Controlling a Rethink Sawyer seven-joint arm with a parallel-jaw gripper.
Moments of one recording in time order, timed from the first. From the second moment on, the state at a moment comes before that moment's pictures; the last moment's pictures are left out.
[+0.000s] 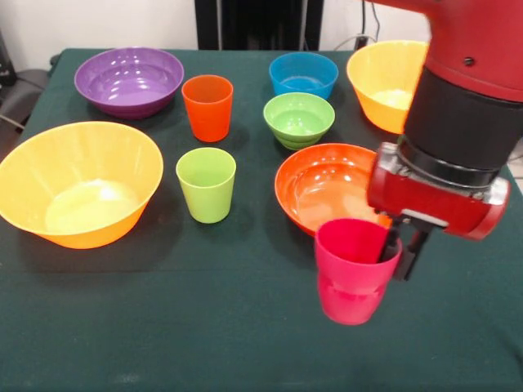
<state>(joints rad) 0.08 -0.07 -0.40 0.61 0.27 0.85 2.03</state>
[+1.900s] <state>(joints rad) 0.05 -0.08 -0.40 0.73 0.27 0.82 2.07</state>
